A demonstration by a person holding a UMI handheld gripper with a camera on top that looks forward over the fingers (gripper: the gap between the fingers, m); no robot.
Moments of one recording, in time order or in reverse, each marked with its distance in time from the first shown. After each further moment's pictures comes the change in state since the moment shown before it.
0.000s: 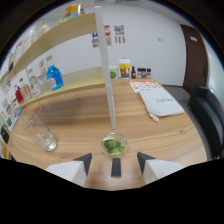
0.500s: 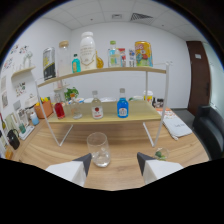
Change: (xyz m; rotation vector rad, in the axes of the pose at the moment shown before) arm -0.182 -0.050 -0.095 0.250 -0.046 -0.066
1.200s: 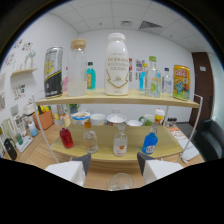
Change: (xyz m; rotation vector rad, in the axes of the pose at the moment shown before) arm -0.076 -0.095 0.076 0.102 0.011 -0.068
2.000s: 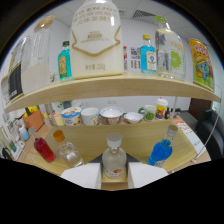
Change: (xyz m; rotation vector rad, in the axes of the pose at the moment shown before) arm 0.019 0.008 0.098 -0.109 0.029 0.068
